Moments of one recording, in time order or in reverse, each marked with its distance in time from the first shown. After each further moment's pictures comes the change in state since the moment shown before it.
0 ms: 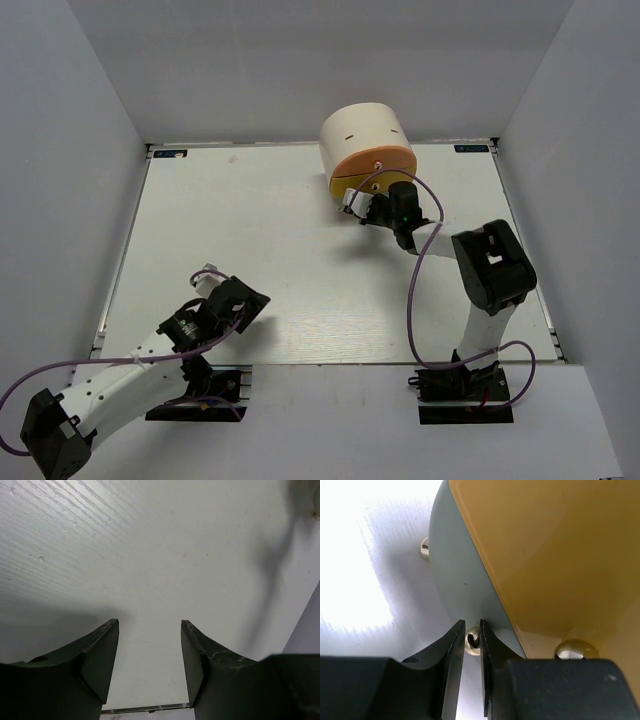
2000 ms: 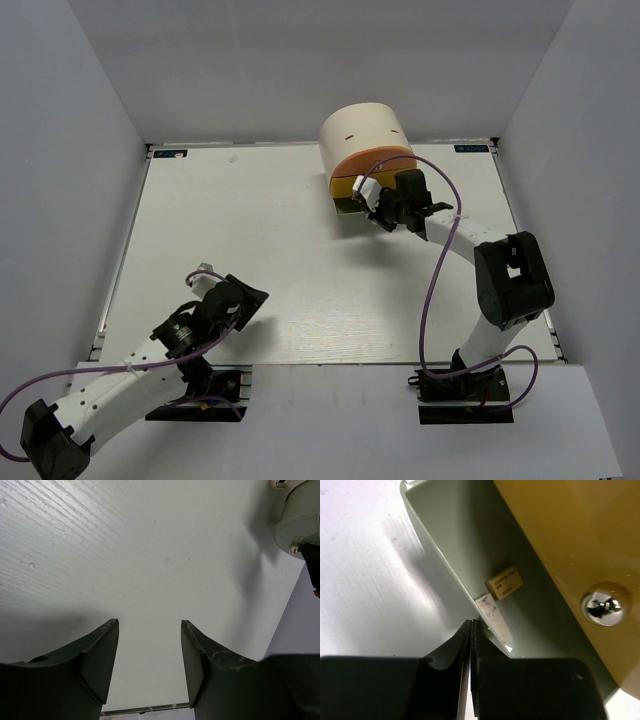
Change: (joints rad) left arm 0.000 -0.072 -0.002 -0.003 -0.025 0.000; right arm -0.035 -0.129 0.135 -0.552 -0.103 0.235
